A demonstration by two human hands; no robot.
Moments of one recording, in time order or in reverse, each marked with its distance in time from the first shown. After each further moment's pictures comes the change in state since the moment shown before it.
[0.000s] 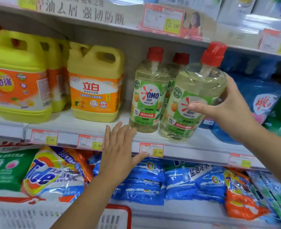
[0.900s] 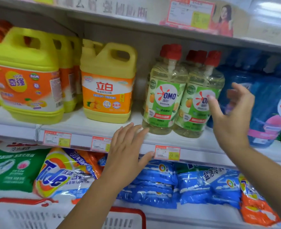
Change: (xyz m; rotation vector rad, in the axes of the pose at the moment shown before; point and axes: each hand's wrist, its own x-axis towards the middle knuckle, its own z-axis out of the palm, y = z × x) left_hand -0.003 -0.025 -0.019 -0.156 -0.026 0.058; right_hand 0.002 0.045 0.054 -0.297 0.427 -0.036
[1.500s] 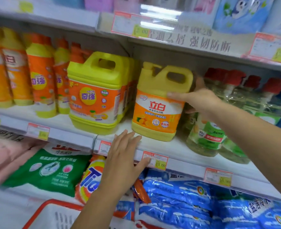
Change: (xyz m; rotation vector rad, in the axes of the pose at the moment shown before) left_hand -0.031 -0.111 -0.059 -0.094 0.071 -0.256; right_hand 0.041 -0.158 0.142 0.213 -0.615 0.306
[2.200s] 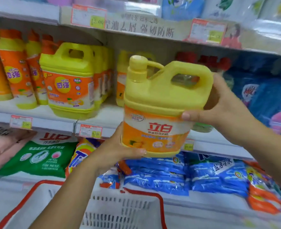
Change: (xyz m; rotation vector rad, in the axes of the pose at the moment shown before) left_hand -0.017 0.069 -0.037 -1.118 -0.573 -0.297; right_hand -0.152 0.020 -0.096 0.230 -0.186 -0.333
